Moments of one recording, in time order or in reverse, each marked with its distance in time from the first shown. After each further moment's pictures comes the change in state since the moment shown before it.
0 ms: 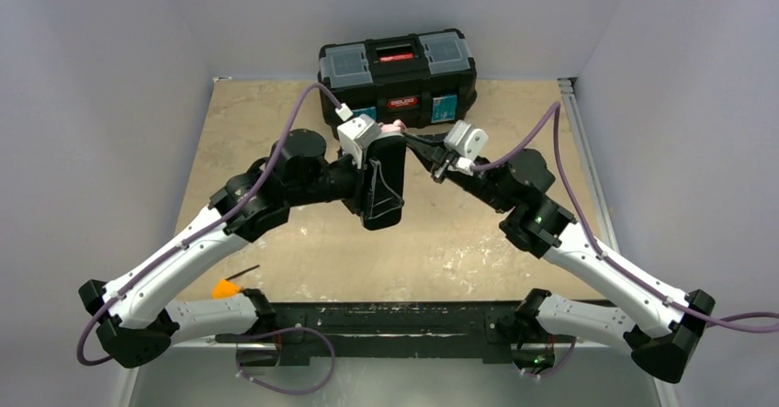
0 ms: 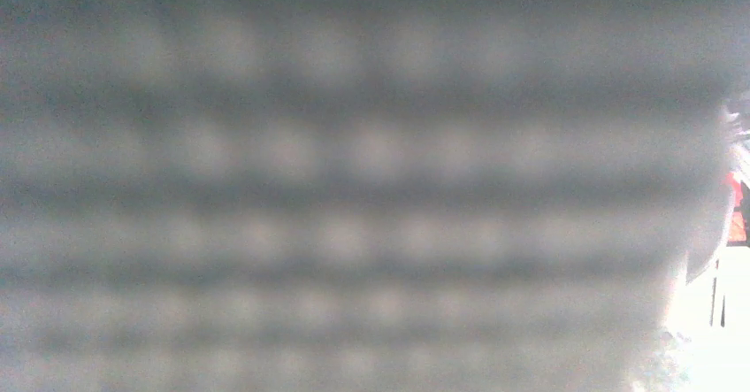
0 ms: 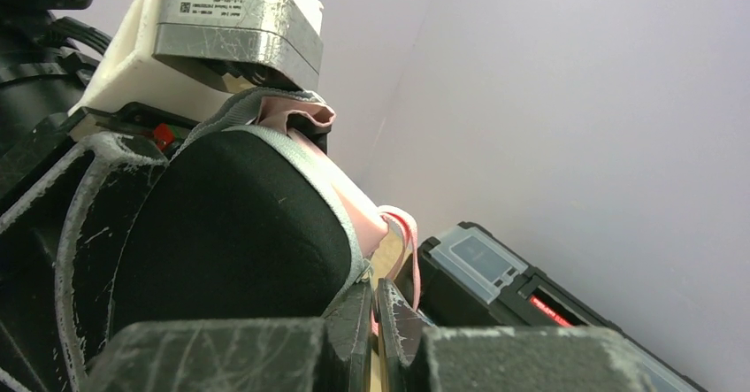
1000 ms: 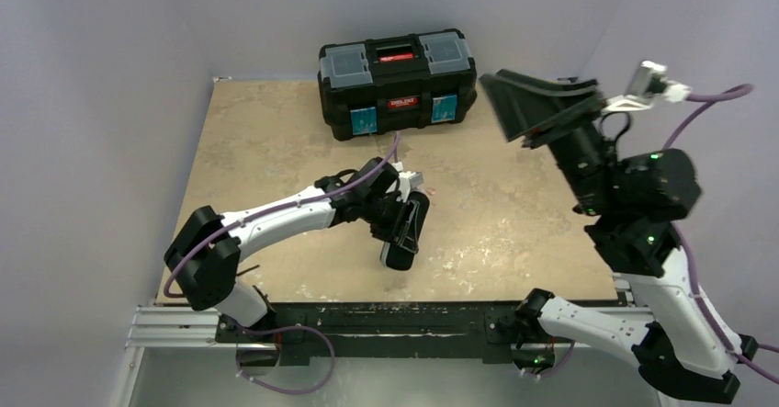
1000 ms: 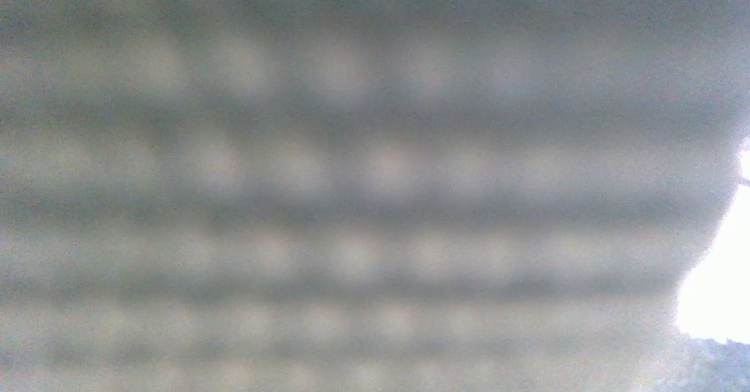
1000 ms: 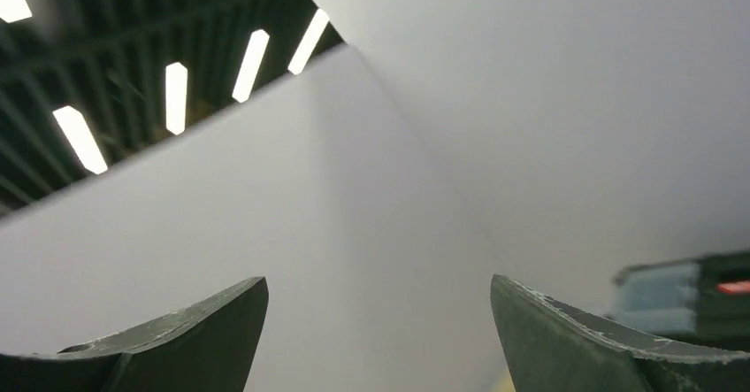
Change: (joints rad) left arm 0.015 0.423 -0.249 0.108 0.137 -0.159; right arm -0.026 -0.095 0.427 -0.316 0.346 0.885
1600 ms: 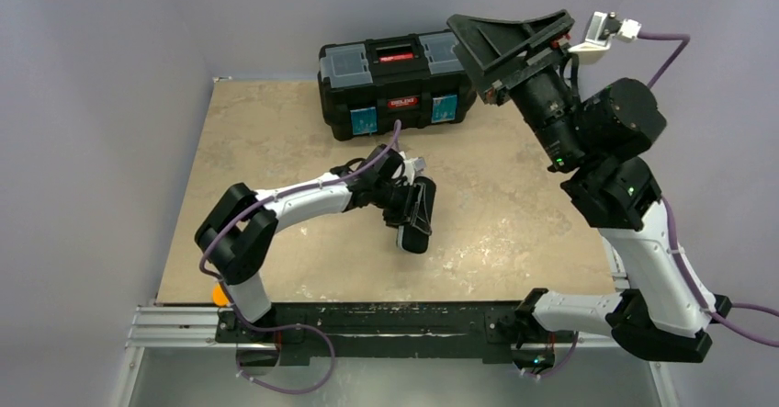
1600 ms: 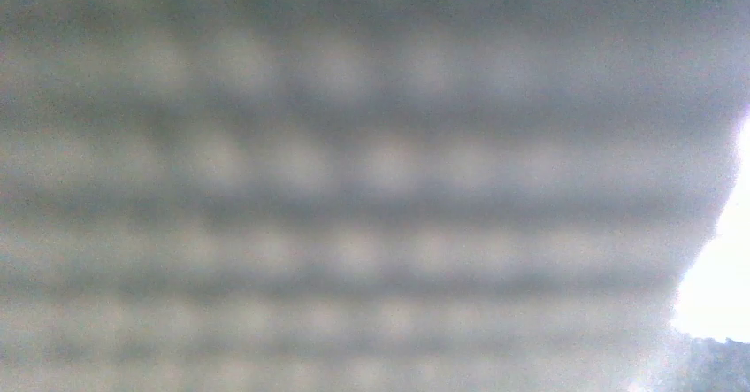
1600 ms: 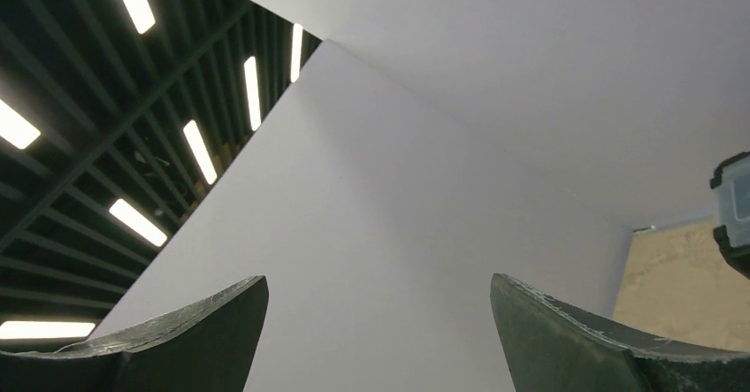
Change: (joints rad) left arm 0.071 0.206 0.078 0.178 0.101 -0.115; right arm 0.000 0.276 0.425 -0.206 0.055 0.445
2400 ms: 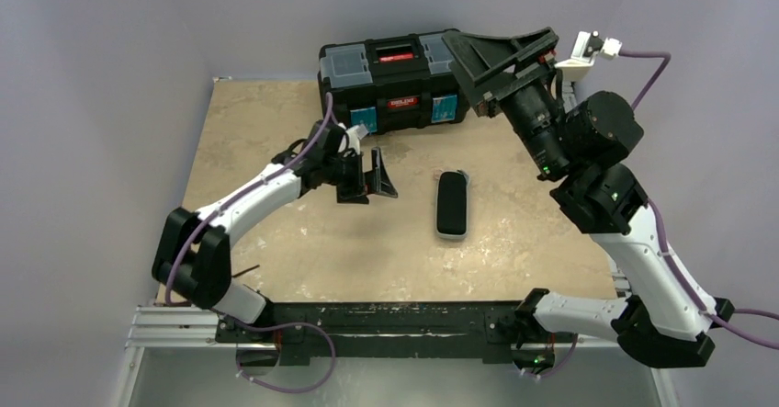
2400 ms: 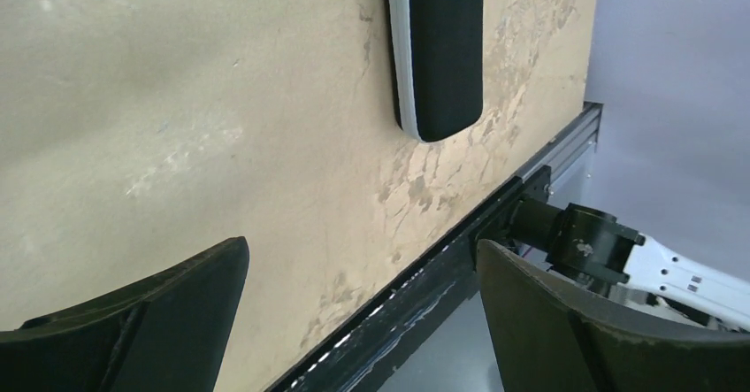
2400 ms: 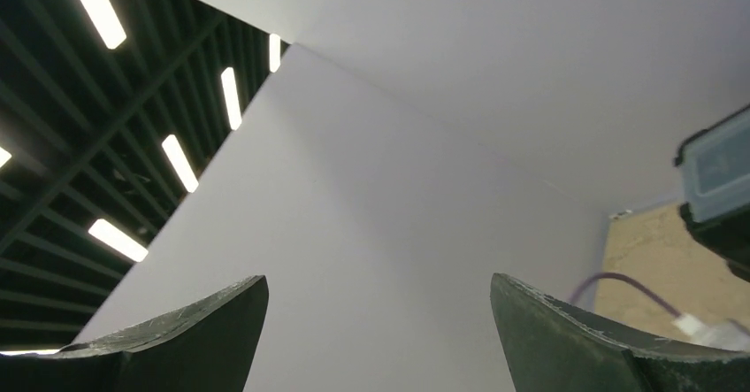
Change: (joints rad) left arm 0.301 -0.165 -0.058 -0.065 0.006 -0.013; right arm 0.000 -0.027 -0.129 0.047 0.027 0.058
